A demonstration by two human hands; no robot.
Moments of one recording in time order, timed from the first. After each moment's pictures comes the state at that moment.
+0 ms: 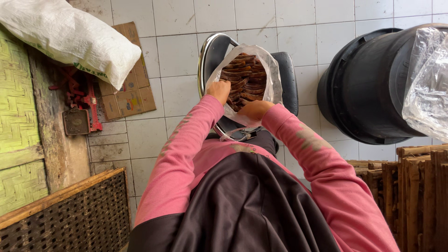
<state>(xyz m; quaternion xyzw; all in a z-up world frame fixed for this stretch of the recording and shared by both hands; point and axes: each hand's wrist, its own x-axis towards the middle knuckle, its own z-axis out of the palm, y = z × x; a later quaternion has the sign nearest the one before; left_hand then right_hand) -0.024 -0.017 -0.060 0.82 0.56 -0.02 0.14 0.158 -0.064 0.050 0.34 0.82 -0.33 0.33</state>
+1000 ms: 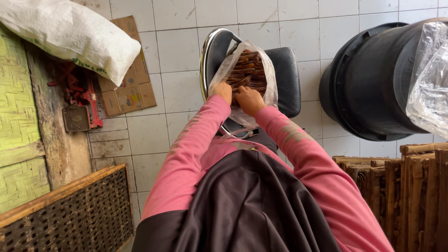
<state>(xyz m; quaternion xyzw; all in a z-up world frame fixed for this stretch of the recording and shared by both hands) -0.009 -0.032 -0.053 0.75 0.63 -0.13 0.13 0.140 -0.061 -0.012 0.45 0.89 -0.10 0.02</state>
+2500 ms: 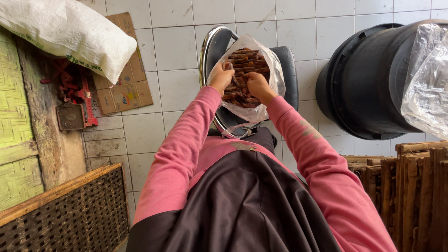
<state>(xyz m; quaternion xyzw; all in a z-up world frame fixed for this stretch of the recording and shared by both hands) -0.016 0.004 0.006 0.34 0.66 0.33 0.59 0.159 -0.014 -0.027 0.64 0.41 -0.62 -0.21</state>
